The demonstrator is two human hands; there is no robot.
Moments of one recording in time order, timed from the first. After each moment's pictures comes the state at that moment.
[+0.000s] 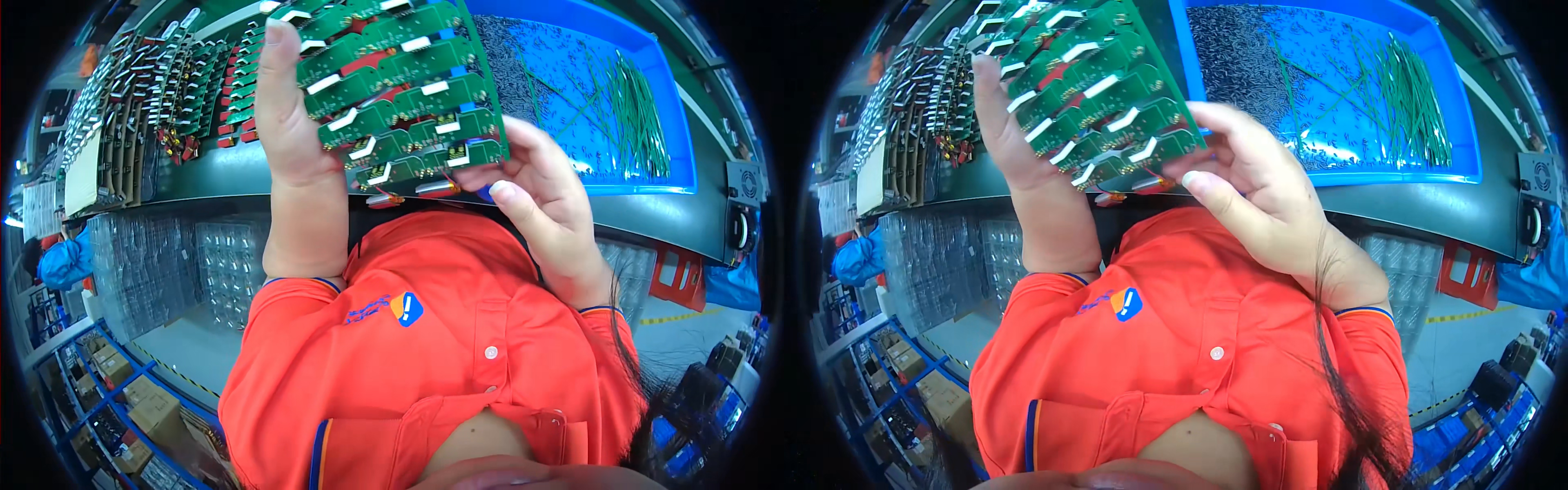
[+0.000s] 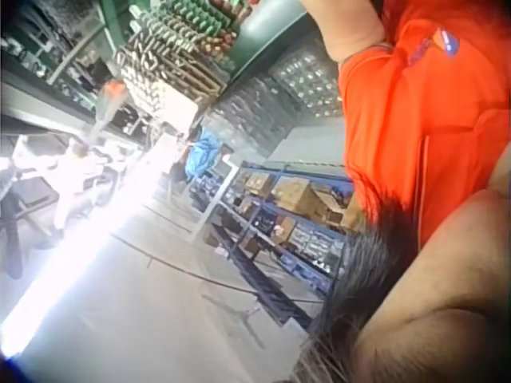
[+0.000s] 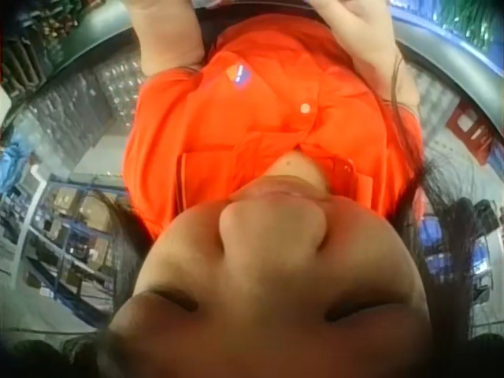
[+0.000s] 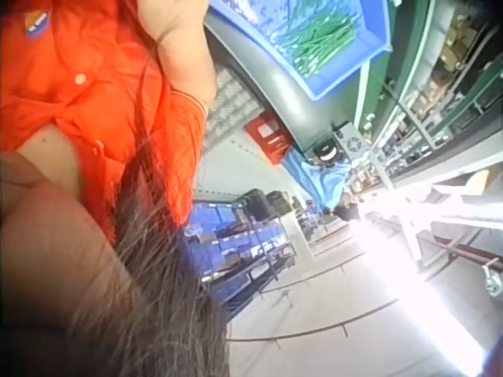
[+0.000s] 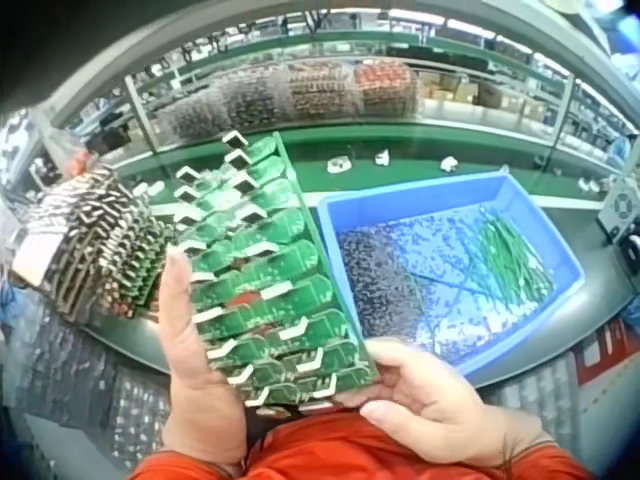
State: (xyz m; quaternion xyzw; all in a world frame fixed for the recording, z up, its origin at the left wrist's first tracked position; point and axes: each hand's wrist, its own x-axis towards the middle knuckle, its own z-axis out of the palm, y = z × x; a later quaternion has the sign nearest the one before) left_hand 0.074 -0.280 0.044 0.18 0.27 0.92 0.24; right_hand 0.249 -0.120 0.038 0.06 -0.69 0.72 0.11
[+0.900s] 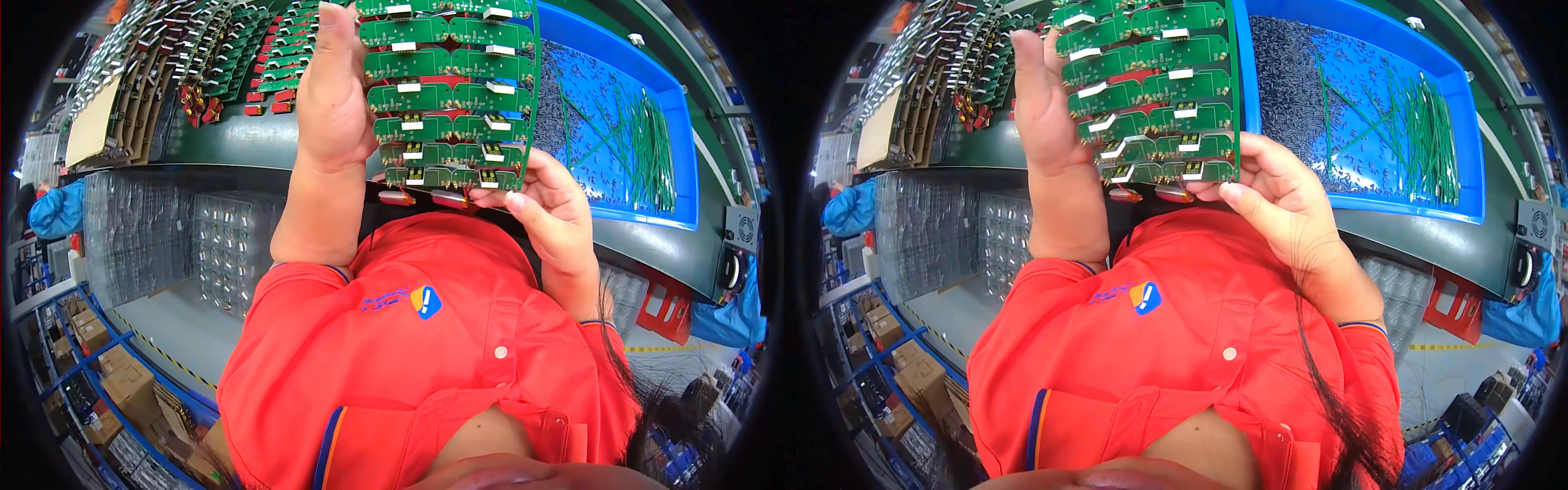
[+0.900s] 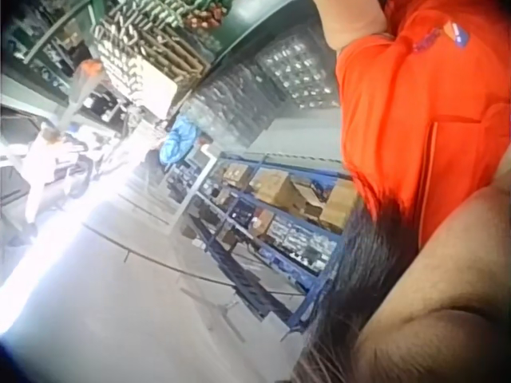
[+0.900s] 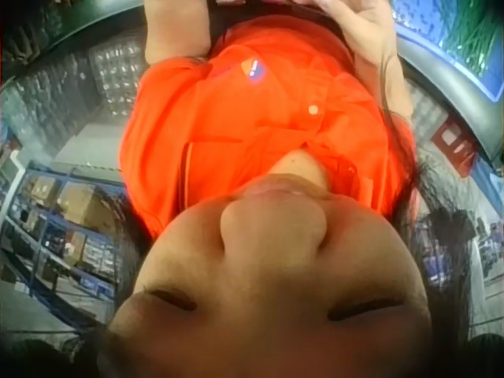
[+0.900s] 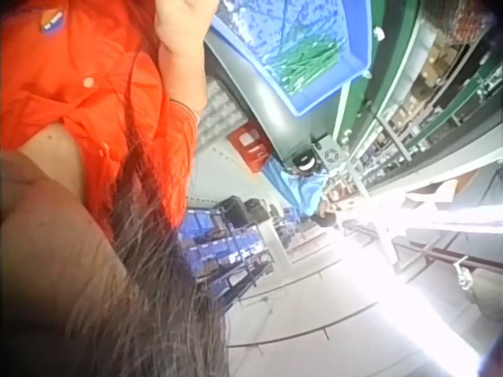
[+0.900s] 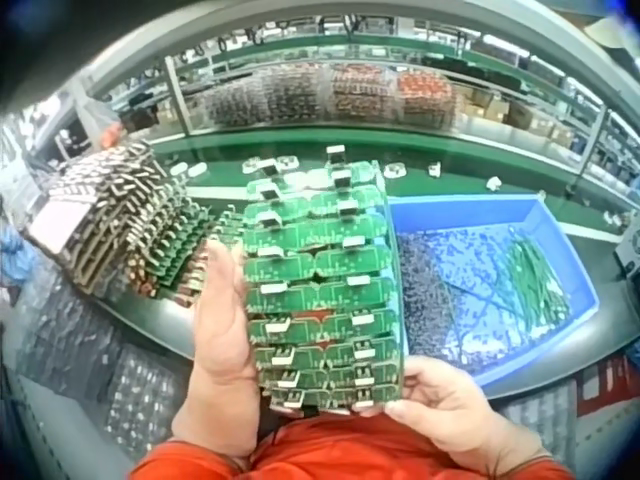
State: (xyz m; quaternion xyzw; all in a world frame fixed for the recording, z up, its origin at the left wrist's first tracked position) left_hand 0.061 -0.307 0.025 0.12 0.44 0.88 0.11; right_hand 0.239 -0.130 0.015 0.03 -0.53 0.85 -0.01
